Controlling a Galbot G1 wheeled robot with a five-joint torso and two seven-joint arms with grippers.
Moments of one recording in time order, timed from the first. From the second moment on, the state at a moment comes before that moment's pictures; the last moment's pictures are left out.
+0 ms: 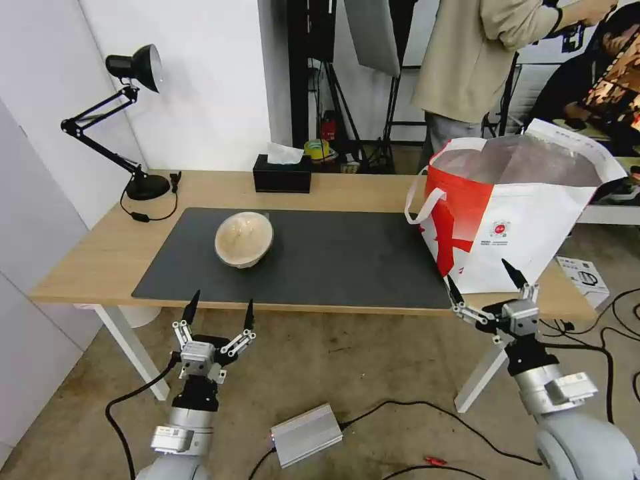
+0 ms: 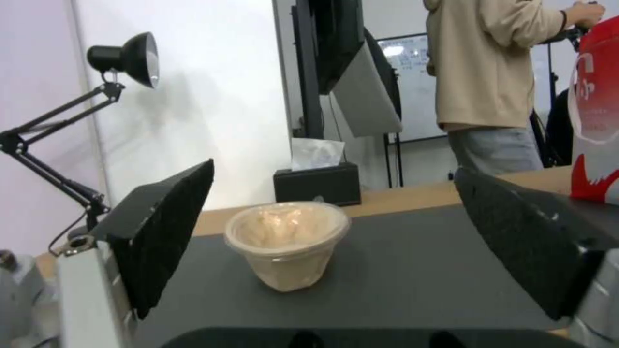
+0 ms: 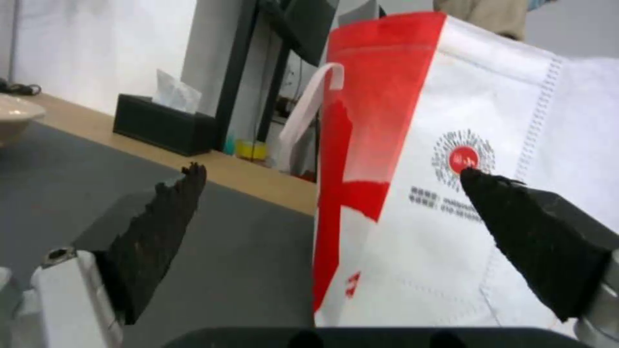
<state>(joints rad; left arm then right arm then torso) 1.65 -1.52 -0.55 -2.09 0.05 -0.41 0.08 -1.65 1.11 0.69 2.13 0.18 0.23 0.00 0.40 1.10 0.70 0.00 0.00</state>
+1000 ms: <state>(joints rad) 1.63 -1.51 -0.55 -2.08 0.05 -0.39 0.08 -1.69 1.17 0.69 2.05 0.12 0.35 -0.03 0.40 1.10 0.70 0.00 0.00</state>
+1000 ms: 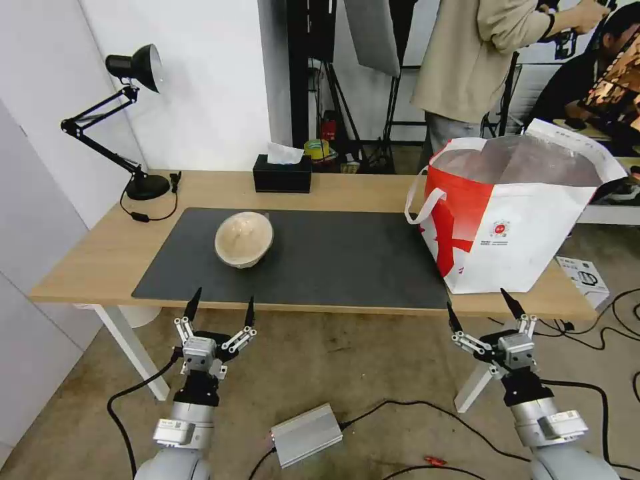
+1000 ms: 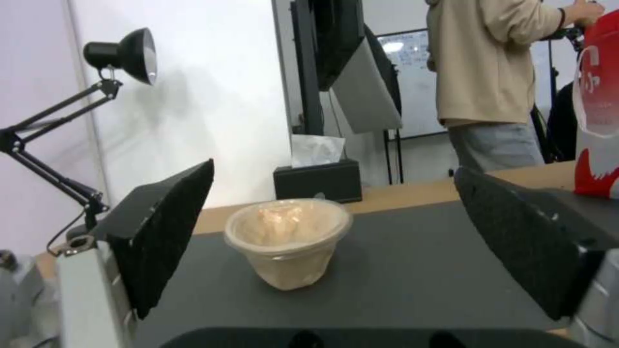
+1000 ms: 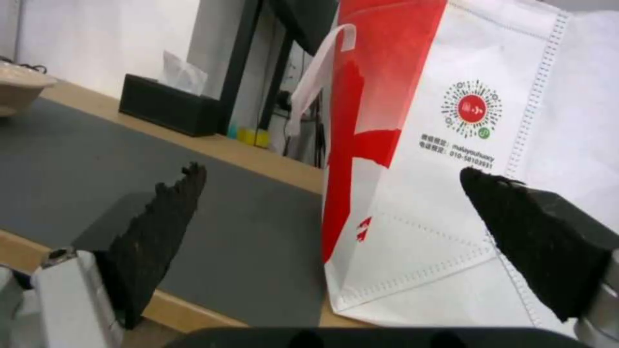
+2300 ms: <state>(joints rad) 1.48 -1.41 -0.56 -2.09 0.06 -0.22 0.11 -1.69 1.18 0.69 2.05 0.10 0.35 -0.02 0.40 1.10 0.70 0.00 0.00</state>
